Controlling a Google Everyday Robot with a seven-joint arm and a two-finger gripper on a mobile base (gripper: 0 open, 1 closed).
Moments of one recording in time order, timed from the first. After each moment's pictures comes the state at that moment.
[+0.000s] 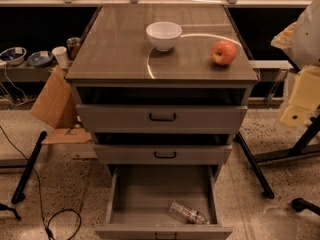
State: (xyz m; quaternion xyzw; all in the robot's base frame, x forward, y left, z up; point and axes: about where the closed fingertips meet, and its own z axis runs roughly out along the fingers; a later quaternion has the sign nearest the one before) arm 0.438 -0.217 0.976 -0.60 0.78 -0.03 0.16
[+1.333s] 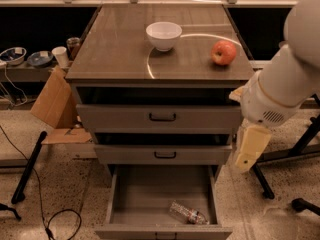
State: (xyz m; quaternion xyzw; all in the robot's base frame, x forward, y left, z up) arm 0.437 -0.171 0.850 -0.63 0.76 0.04 0.14
